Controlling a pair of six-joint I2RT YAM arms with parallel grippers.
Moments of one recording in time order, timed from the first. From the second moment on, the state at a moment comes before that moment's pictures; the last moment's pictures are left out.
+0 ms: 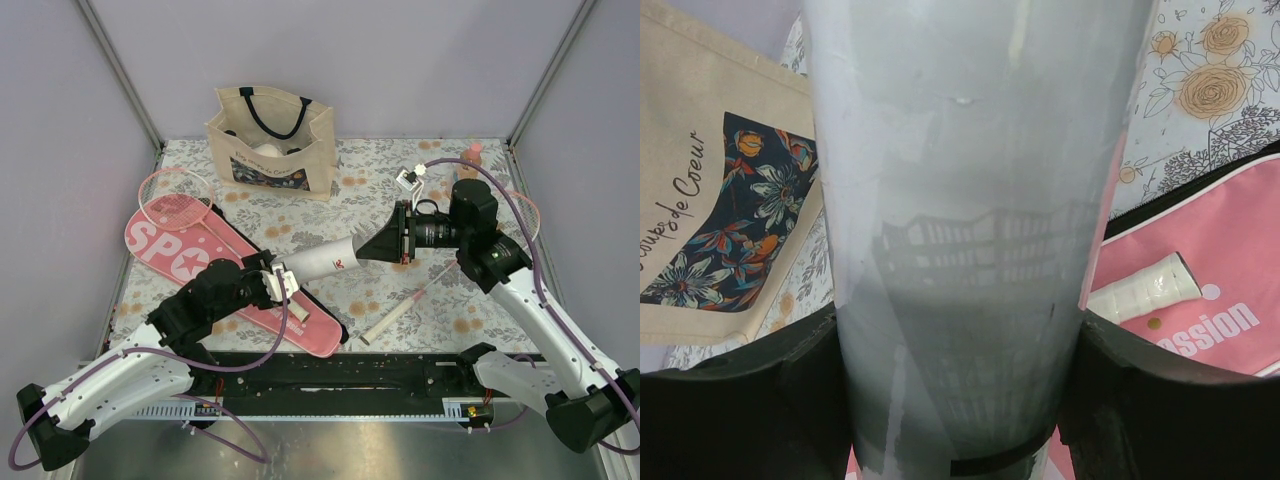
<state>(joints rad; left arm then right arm) -0.84 0.63 0.58 -0.35 0.01 0.61 0.47 1.01 1.04 -0.25 -0.97 0.56</state>
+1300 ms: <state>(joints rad) -0.83 0.56 0.56 -0.34 0.06 0.57 0.46 1.07 0.89 0.39 -1.02 1.11</state>
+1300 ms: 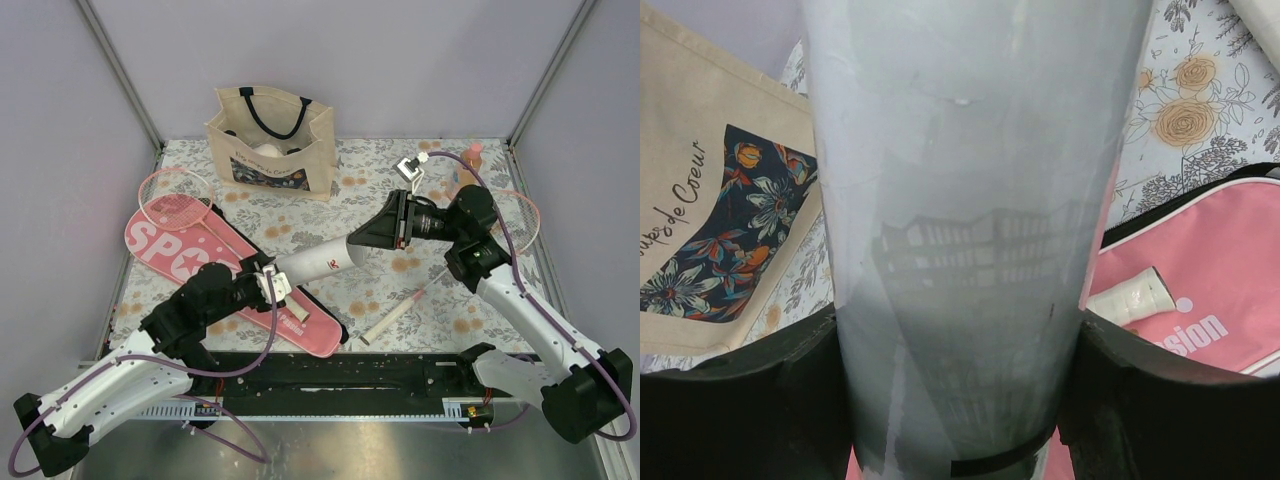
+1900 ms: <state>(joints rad) -0.83 0.64 0.56 -0.34 0.05 0.40 0.45 1.12 0.82 0.49 -0.86 1.12</state>
